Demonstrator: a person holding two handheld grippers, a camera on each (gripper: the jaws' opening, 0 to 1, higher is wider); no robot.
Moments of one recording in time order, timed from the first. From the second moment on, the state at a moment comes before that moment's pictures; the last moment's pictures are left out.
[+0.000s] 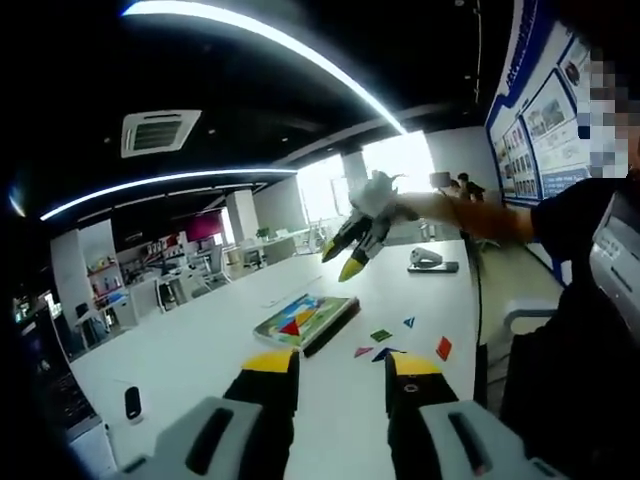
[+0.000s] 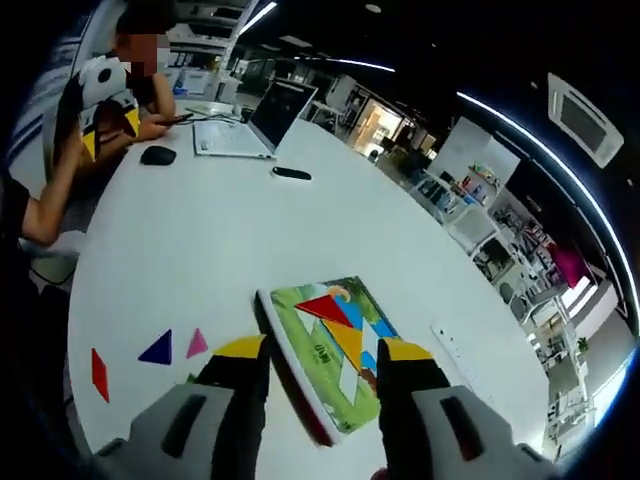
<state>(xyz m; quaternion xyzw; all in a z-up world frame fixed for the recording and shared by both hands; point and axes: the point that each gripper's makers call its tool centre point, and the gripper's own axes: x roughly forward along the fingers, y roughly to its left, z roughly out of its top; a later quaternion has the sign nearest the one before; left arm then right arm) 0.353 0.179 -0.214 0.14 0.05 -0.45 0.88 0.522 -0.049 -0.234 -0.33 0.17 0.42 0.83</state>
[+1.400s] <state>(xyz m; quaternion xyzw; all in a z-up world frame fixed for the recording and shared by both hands) 0.351 0.176 -0.216 0.14 0.06 -0.45 0.88 0.400 -0.083 -0.216 -0.10 0.02 0.44 0.89</state>
